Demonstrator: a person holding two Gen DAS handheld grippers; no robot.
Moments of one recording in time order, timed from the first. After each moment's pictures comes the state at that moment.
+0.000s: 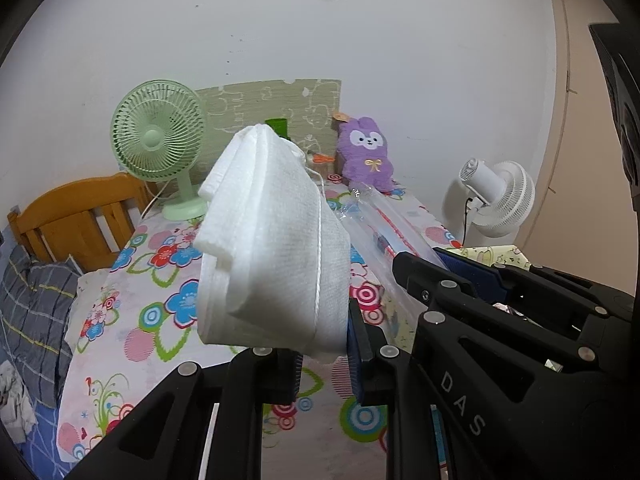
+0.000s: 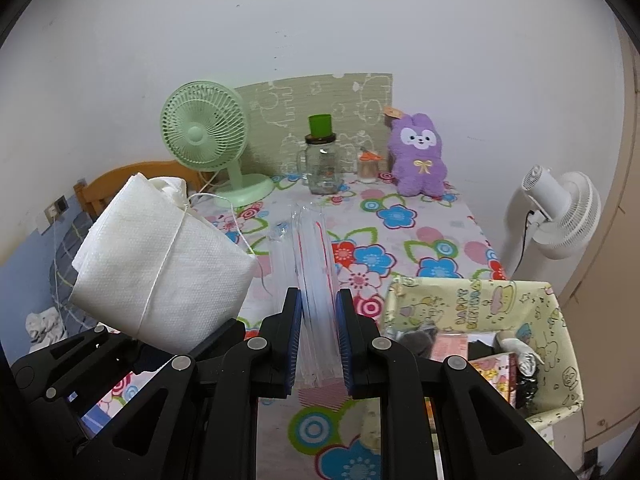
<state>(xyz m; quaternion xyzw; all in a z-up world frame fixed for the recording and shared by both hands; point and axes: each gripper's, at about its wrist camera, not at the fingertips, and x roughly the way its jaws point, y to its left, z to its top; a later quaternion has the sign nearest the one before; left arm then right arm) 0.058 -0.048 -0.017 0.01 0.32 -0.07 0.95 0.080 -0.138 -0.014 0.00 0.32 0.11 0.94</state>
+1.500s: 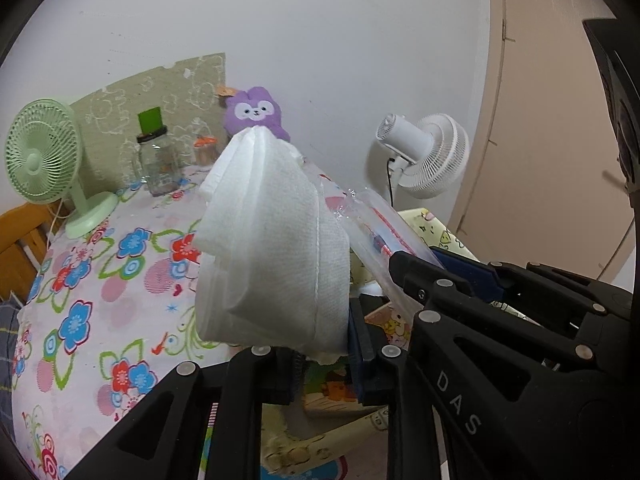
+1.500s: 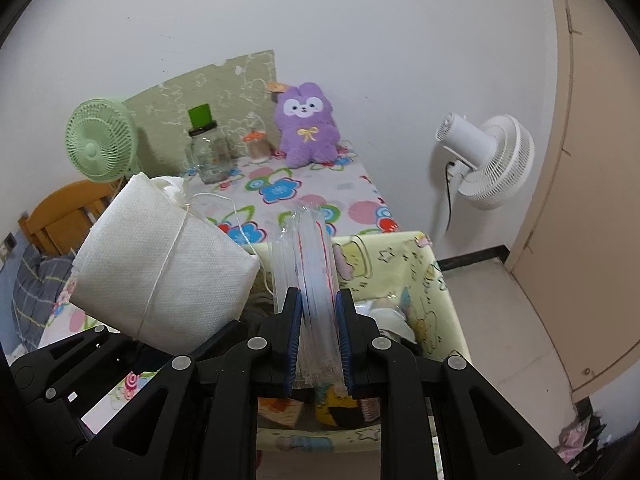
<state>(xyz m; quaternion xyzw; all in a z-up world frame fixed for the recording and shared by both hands) 0.093 -0.178 -0.054 0.06 0.35 -0.18 0.92 0.096 -0.274 -0.050 0.04 0.35 0.00 0.93</state>
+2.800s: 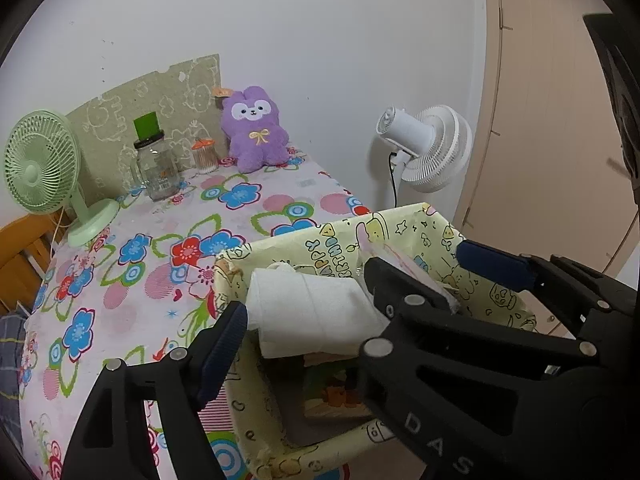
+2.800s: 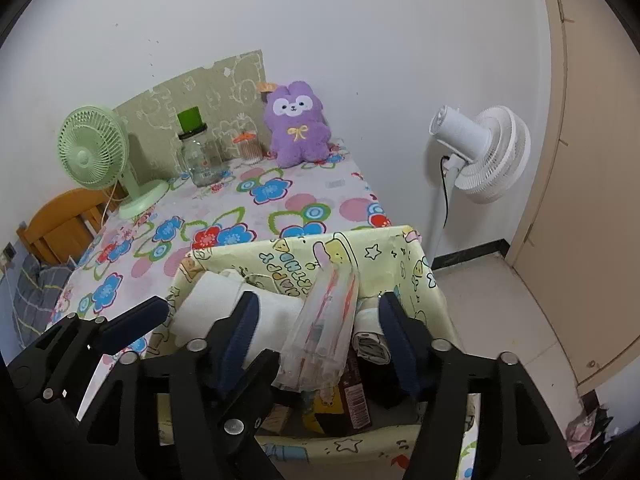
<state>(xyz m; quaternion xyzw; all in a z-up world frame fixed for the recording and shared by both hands) 0.092 -0.186 -0.055 0.08 0.35 -0.17 0.92 0.100 -0.283 -0.056 0.06 0.35 0.00 0.94</state>
